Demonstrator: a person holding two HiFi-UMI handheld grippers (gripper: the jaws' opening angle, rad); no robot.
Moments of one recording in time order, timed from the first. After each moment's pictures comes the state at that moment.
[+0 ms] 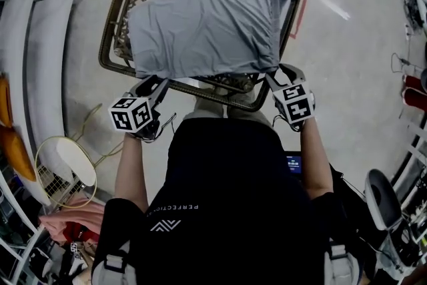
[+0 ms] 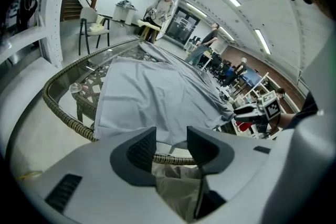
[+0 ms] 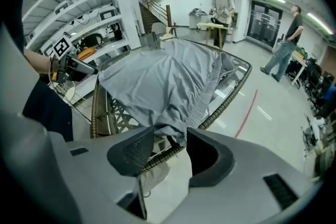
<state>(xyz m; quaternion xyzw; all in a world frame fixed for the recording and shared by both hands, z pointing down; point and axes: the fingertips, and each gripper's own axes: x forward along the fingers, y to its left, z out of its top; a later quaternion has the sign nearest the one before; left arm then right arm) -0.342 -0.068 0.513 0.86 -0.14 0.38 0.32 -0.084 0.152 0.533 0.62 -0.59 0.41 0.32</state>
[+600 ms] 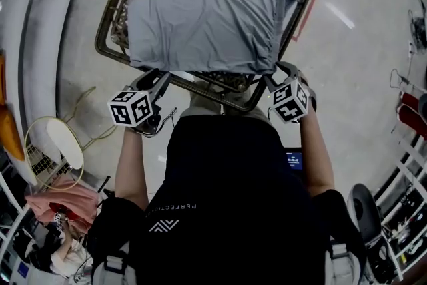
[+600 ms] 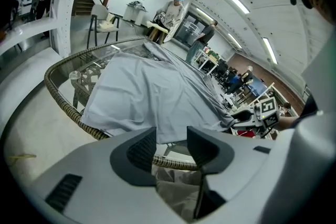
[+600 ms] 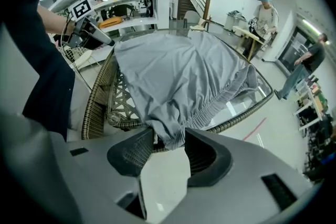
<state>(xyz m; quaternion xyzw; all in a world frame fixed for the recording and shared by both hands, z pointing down) -0.330 -0.048 0.516 0.84 -0.18 0.36 0.36 -0.078 0.149 0.552 0.51 -0.65 0.34 0.46</state>
